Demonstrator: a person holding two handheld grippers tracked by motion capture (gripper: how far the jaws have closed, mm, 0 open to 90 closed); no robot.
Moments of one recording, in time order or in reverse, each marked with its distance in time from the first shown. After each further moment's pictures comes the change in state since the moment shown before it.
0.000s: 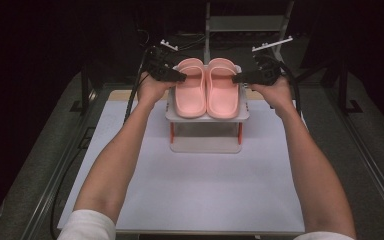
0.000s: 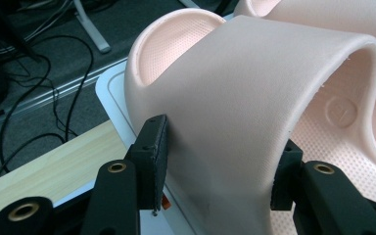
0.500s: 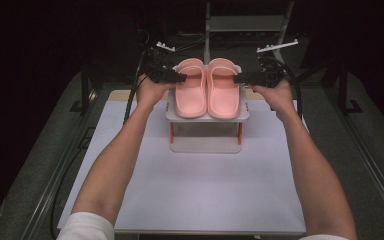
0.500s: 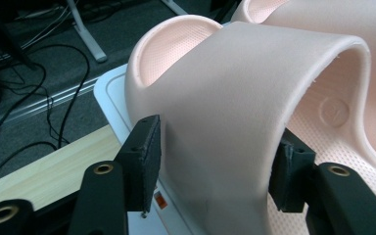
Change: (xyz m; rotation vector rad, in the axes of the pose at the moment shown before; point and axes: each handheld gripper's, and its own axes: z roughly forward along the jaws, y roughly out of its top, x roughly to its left) left arm 0.004 -0.007 -0.006 -0.049 -0.026 -0.017; right arm -0.004 -0.008 -0.005 -0.061 0.034 0.018
